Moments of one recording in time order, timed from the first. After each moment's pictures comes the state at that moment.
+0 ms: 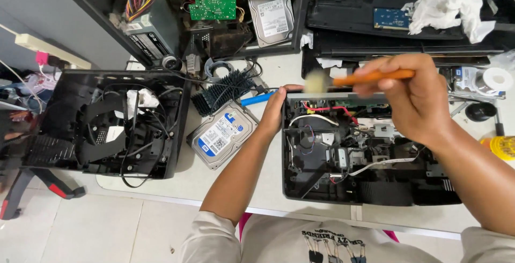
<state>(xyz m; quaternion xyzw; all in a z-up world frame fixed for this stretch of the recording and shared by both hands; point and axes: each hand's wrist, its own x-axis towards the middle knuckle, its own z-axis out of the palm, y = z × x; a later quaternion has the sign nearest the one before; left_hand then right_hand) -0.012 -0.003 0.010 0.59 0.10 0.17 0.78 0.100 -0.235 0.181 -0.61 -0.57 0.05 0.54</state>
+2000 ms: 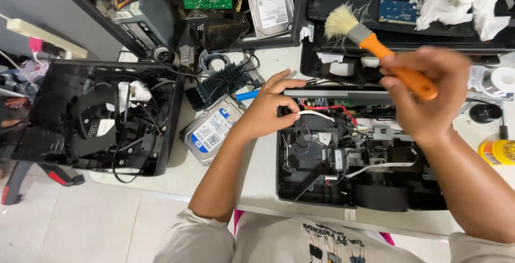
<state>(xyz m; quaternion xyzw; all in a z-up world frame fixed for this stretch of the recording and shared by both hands) -0.038 0.015 0.068 0.87 -0.07 0.16 0.46 0.132 -0.236 0.147 -0.58 -0.60 -0.17 0.53</state>
